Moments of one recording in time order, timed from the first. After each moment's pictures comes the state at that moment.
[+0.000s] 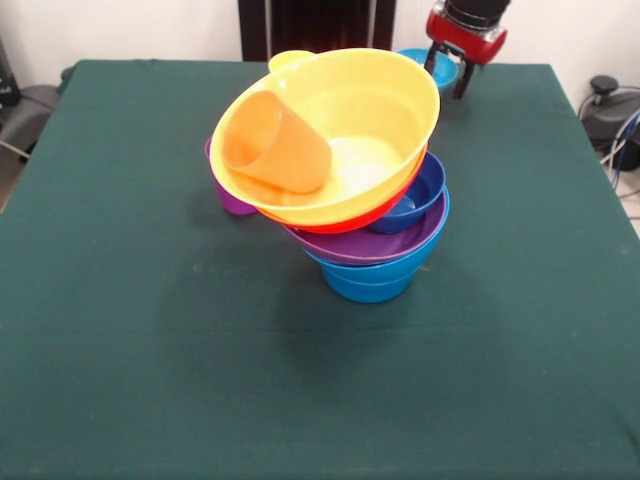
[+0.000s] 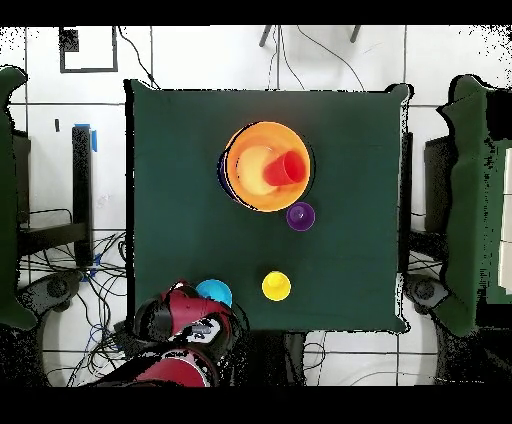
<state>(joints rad) 0.25 -0.45 -0.15 2.13 0.20 -0.01 2.41</state>
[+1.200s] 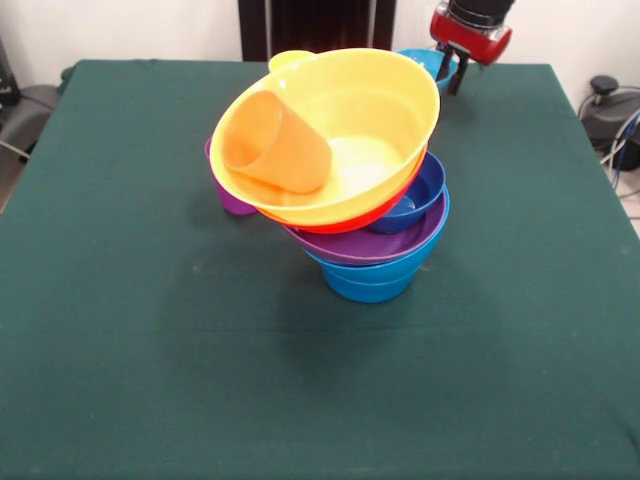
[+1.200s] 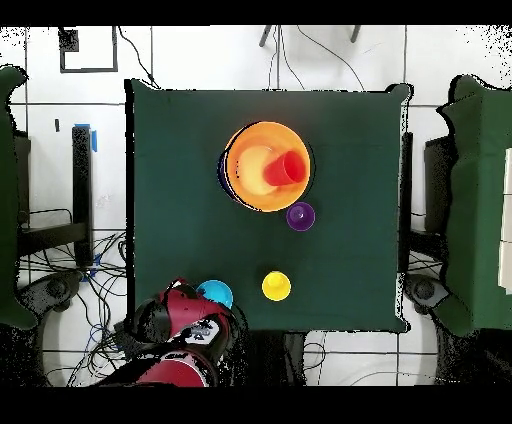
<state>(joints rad) 0.25 -0.46 -0.14 2.14 0.21 -0.04 2.41</state>
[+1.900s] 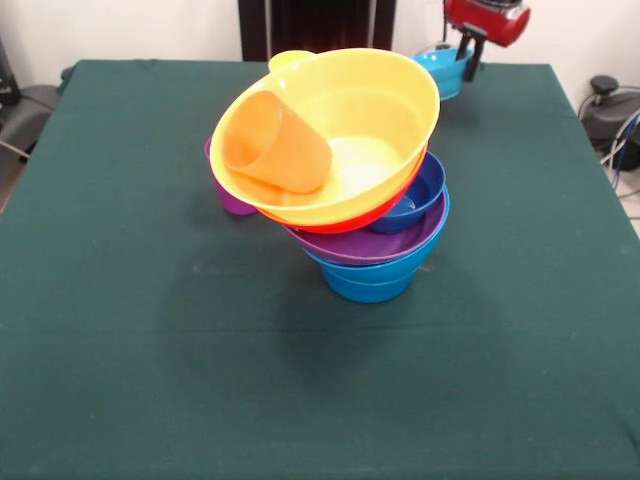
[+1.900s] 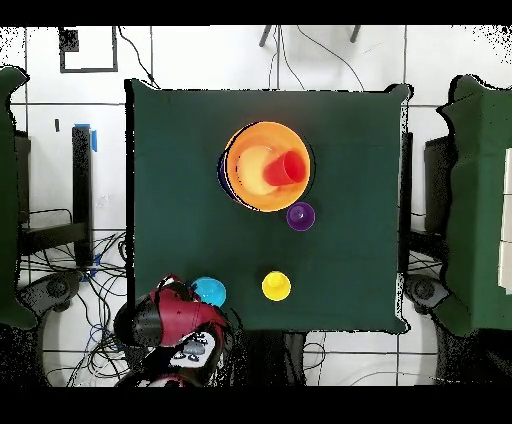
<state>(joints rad) 0.27 -0.58 -0.14 2.17 0.25 -0.02 2.41</state>
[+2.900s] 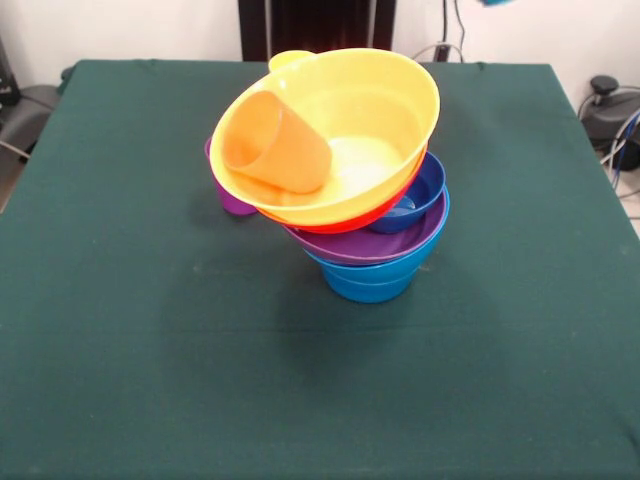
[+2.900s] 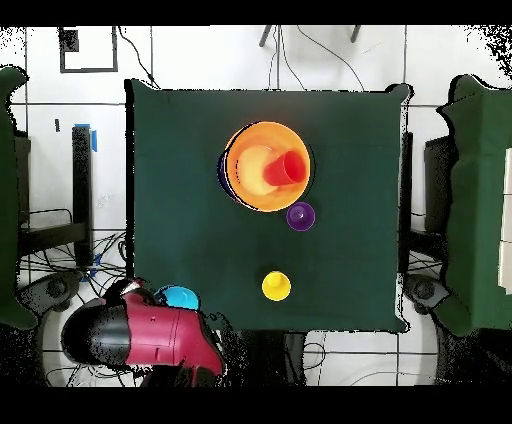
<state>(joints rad) 0.29 -0.99 -0.15 2.16 0.27 0.47 2.41</state>
